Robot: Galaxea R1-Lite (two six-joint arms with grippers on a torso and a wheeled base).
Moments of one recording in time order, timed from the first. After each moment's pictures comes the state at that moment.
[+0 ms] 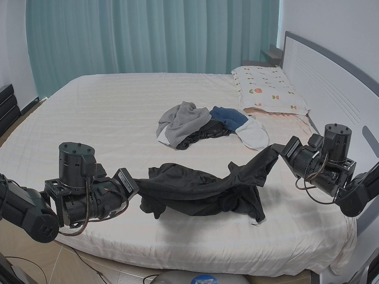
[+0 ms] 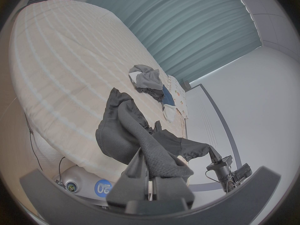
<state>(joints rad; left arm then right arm) -0.50 1.67 -0.54 -0.66 -0.05 -1.02 0.39 1.78 -0.60 -1.00 -0.08 0.87</state>
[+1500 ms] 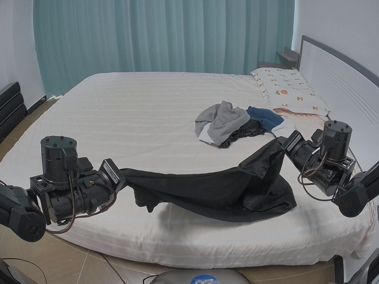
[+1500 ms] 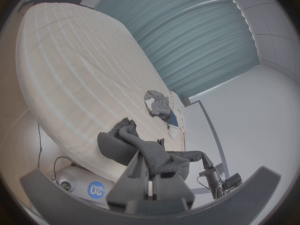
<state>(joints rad) -0.46 1.58 -0.53 -0.65 -0.05 -1.07 0.43 1.77 -0.62 -1.05 -0.27 0.82</state>
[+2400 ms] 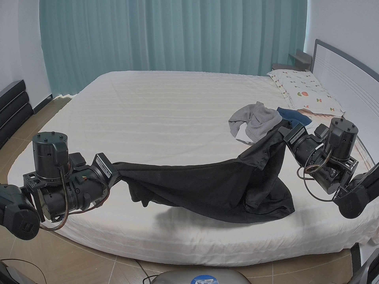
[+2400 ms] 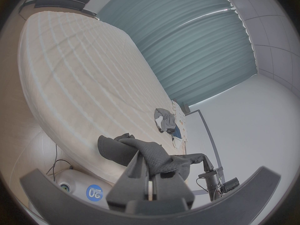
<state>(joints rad) -0.43 1.54 -0.53 -0.64 -0.05 -1.07 0.43 1.77 -0.61 -1.15 -0.25 0.86</state>
